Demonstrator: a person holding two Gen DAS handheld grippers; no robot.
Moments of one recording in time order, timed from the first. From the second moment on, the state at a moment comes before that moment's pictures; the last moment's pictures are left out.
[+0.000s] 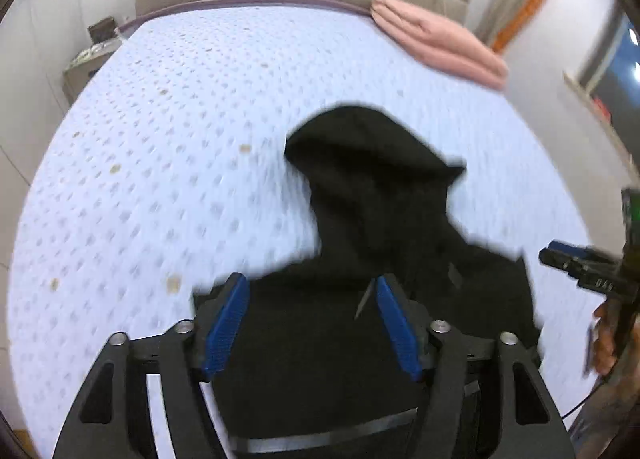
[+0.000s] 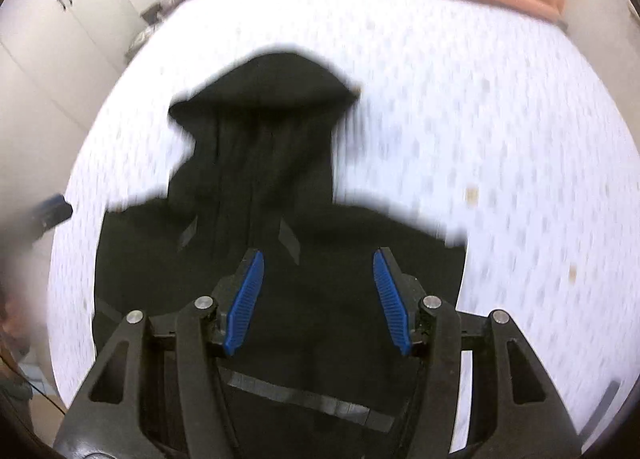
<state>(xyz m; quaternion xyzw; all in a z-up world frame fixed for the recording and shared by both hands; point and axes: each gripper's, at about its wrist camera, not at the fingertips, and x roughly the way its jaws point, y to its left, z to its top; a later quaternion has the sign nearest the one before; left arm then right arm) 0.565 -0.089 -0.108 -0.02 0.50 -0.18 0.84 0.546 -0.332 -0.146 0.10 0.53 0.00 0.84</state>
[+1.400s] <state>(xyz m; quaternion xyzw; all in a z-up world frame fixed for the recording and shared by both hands) 0.764 -0.128 -0.289 -0.15 0.61 -0.32 0.71 0.709 -0.371 -0.275 0.22 0.62 0.14 0.74</state>
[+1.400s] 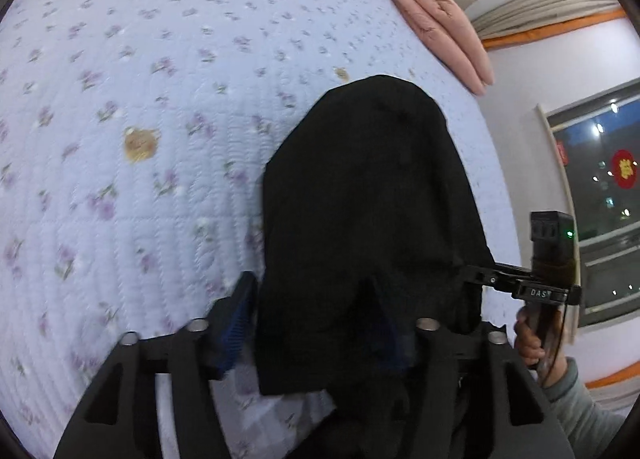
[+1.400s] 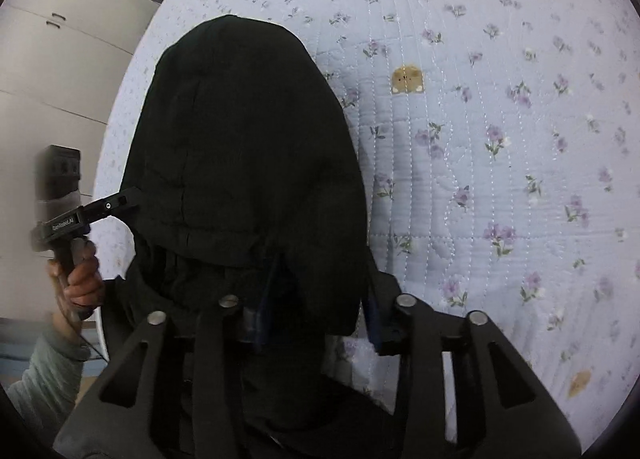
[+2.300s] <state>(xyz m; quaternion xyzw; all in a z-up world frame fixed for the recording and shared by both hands) 0.511 -0.116 -0.102 0.02 0.41 -0.33 0.85 0.461 -0.274 -0.072 0.05 0.42 0.14 0.90</state>
